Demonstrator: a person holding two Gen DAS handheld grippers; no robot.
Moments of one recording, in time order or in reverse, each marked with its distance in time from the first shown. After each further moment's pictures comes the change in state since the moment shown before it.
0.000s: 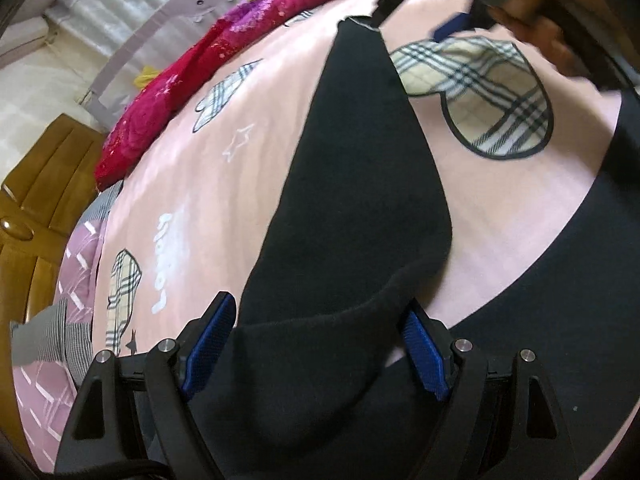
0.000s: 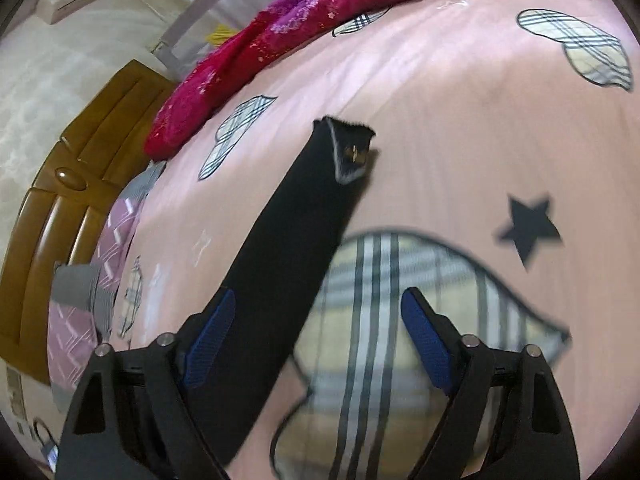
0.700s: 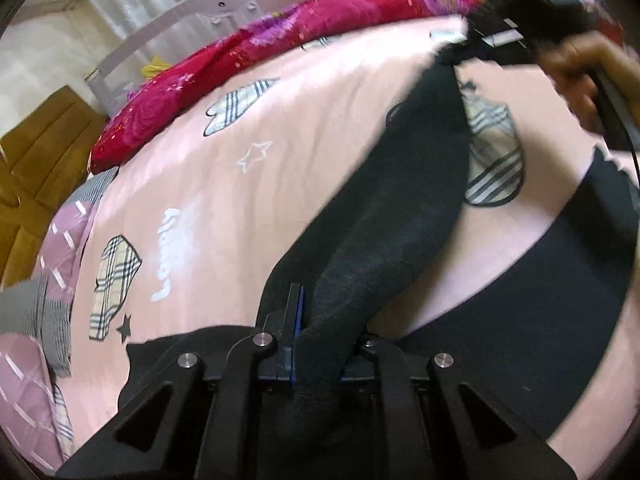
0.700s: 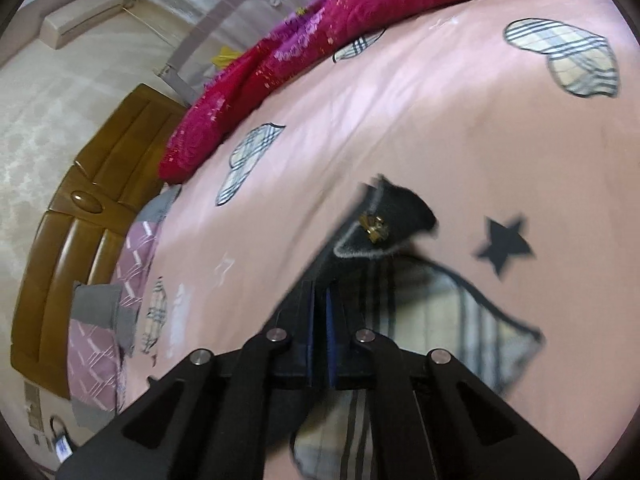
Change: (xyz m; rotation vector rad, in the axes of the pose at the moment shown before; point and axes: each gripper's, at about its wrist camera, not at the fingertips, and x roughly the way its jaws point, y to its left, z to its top) left arm -0.052 0.042 -0.014 -0.159 -0.086 -0.128; right arm -0.066 -0.007 -0.007 0.039 -0.070 0.059
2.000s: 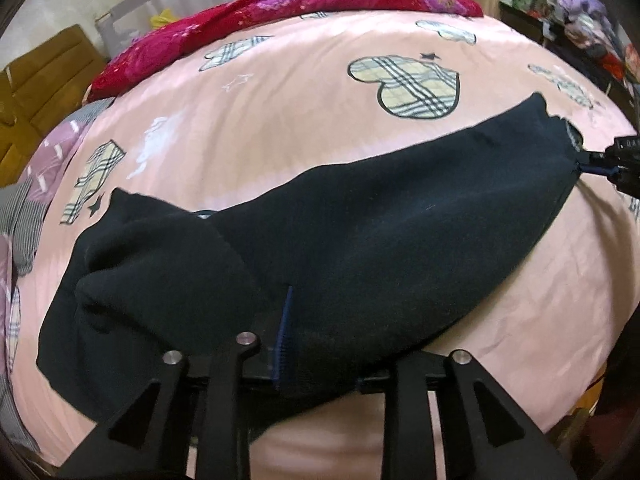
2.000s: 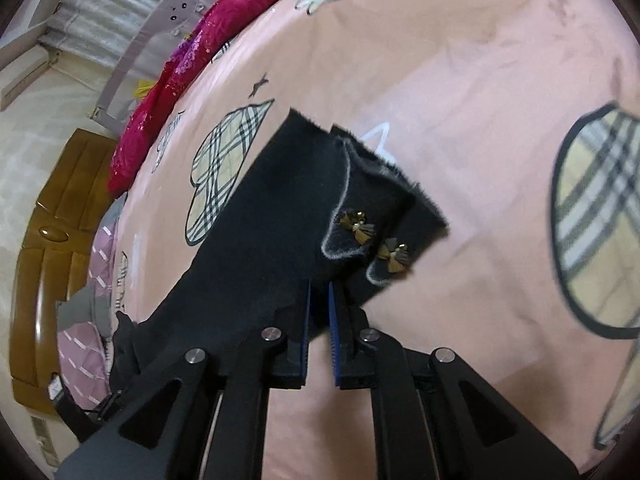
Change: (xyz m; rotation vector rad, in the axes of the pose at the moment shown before) left arm -0.053 -0.040 -0.098 -0.157 0.081 -0.102; right arm -0.162 -0.086 -0.205 0.252 -0.032 -0.226
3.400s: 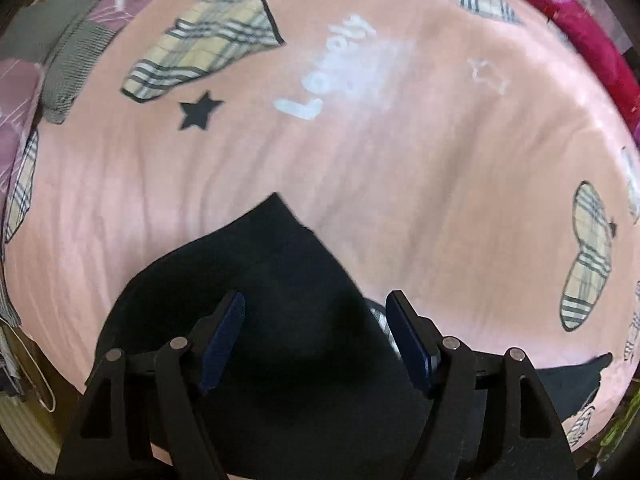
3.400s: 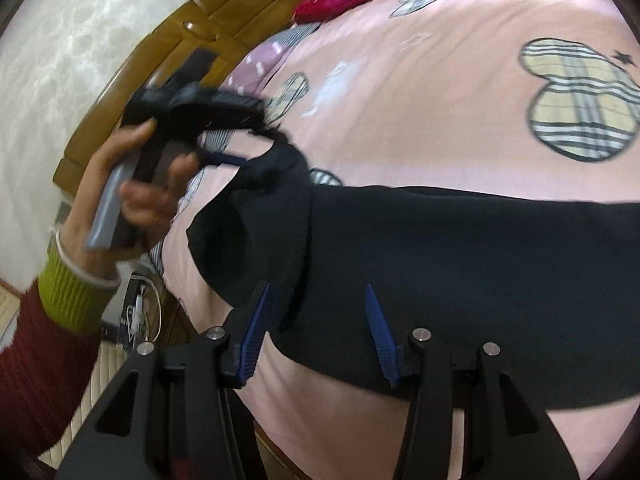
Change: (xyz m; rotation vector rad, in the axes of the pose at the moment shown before) left arm 0.108 0.200 0.116 -0.644 0.514 0.086; right arm 0.098 0.229 -0.110 -0.617 0.390 0.420
